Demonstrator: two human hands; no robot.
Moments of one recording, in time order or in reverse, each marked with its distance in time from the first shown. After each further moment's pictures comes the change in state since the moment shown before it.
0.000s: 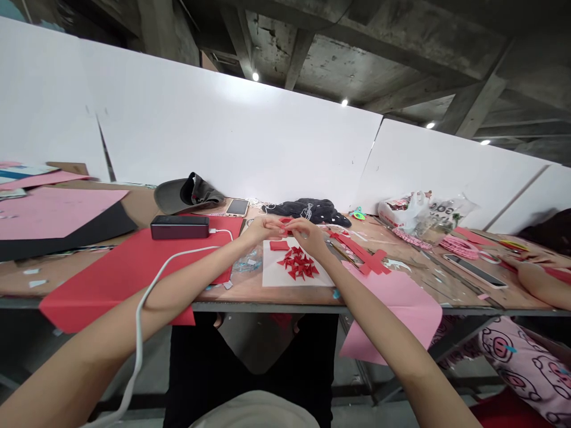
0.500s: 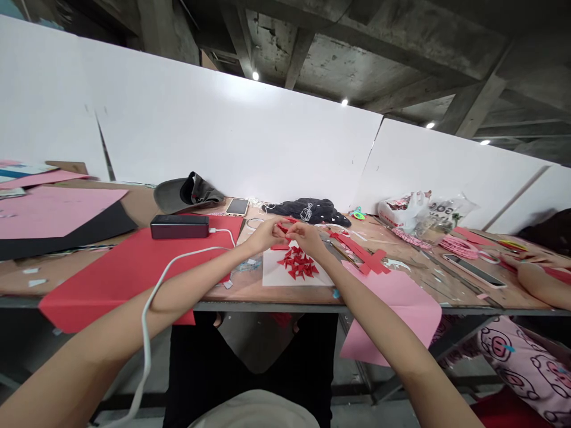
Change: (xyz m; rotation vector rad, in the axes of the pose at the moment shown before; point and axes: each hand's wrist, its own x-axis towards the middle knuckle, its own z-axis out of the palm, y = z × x) left_hand 0.000 -0.005 0.009 0.263 -0.096 0.166; right_hand -0.001 0.012 0.005 -0.093 -0.061 0.182
